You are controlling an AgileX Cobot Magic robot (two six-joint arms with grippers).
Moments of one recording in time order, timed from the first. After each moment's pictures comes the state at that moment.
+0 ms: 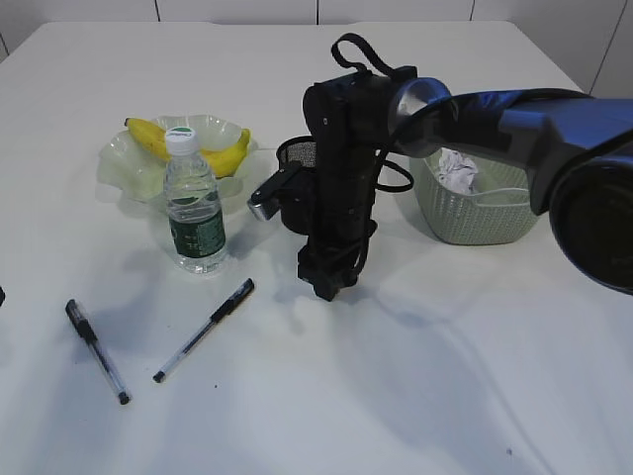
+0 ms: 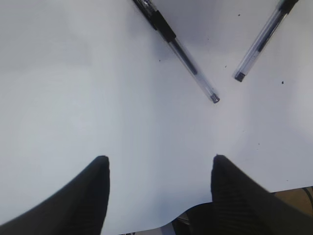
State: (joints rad) left arm -0.04 1.41 -0.98 -0.20 1.07 -0.02; right arm 0.49 2.46 -2.09 0.01 1.22 -0.51
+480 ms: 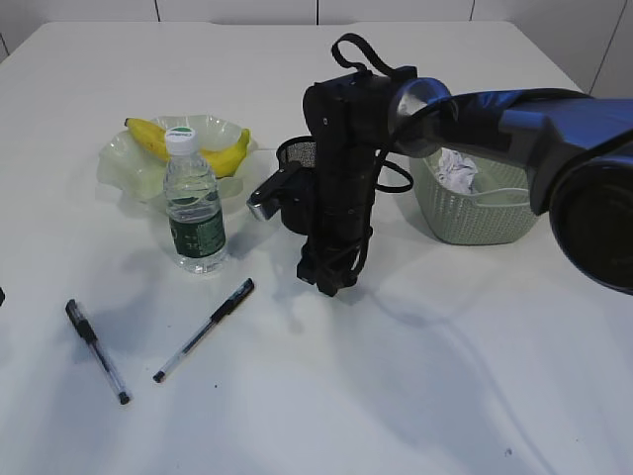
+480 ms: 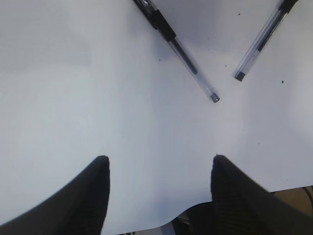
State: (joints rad) left arm -0.04 1.41 -0.98 -0.20 1.07 -0.02; right arm 0.49 2.46 -2.09 0.01 1.22 -0.51
